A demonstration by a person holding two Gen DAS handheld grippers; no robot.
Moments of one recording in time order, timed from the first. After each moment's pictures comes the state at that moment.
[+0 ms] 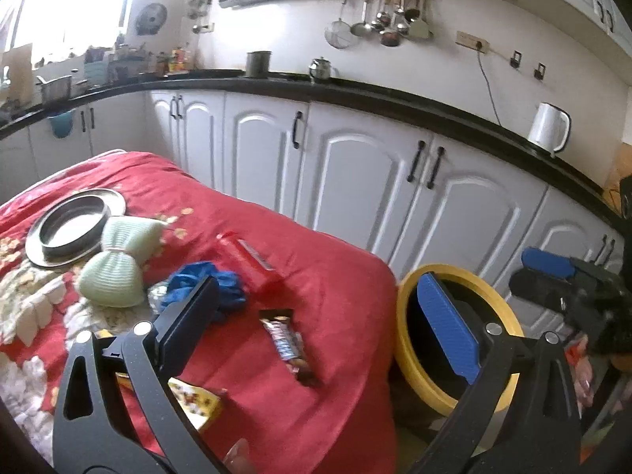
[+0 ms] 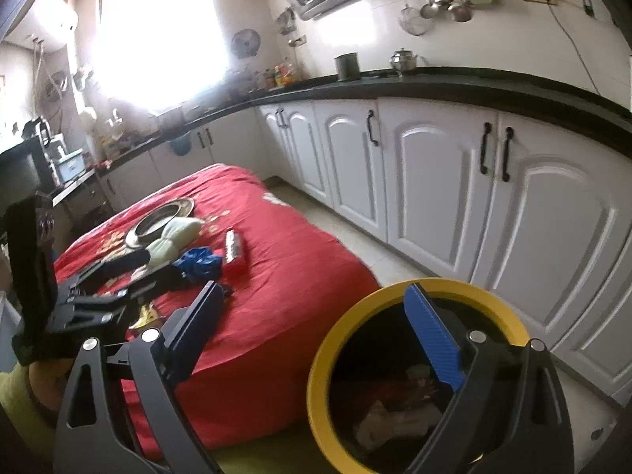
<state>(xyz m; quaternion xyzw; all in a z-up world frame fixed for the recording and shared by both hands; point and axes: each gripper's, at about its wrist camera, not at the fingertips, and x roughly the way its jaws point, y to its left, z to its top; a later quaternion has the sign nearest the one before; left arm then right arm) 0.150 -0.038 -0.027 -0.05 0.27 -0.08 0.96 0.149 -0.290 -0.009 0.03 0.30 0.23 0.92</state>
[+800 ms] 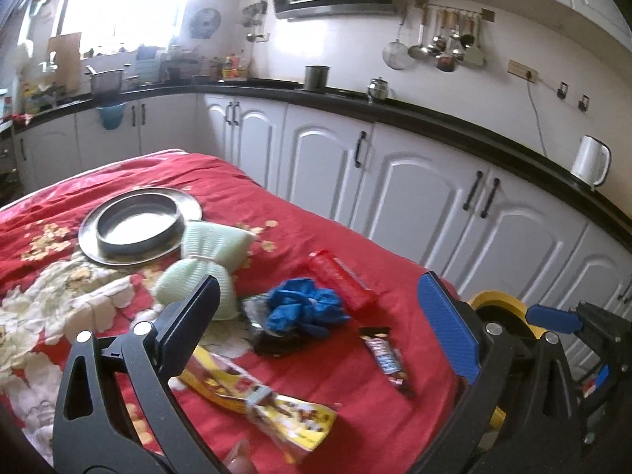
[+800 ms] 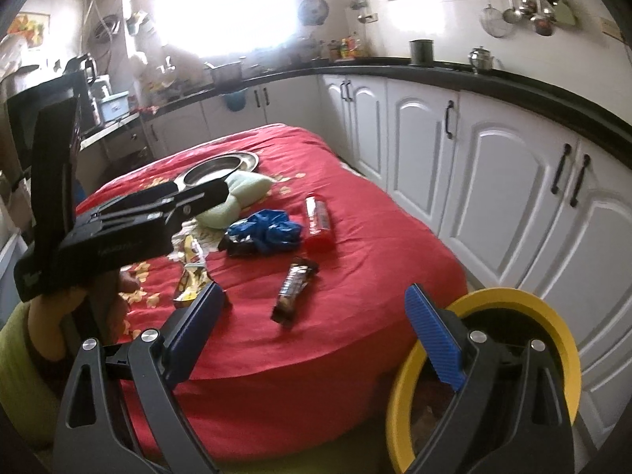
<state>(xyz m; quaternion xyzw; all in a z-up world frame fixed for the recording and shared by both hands) 0.147 0.036 -0.024 -0.08 0.25 0.00 0.97 0.141 -0.195 -0.025 -0.05 0.32 0.31 0.89</state>
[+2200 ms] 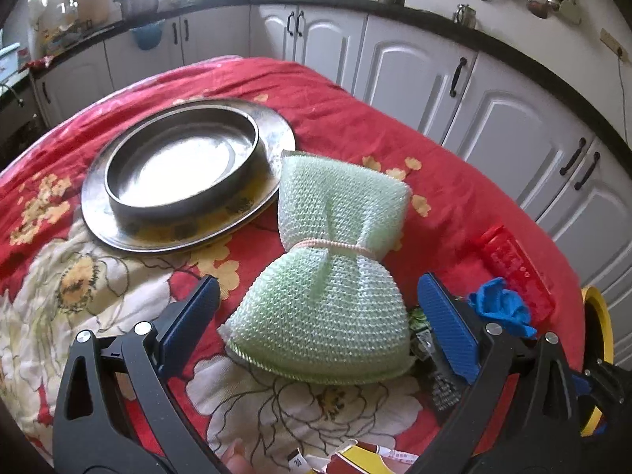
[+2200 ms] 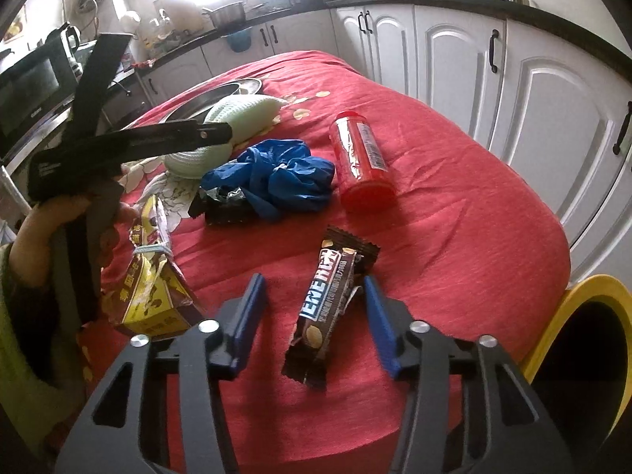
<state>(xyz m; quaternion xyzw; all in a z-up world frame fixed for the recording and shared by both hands) 0.250 0.132 -0.092 -0.09 0.41 0.08 0.90 0.209 -0.125 -0.104 -0.05 0.43 0.33 0.84</state>
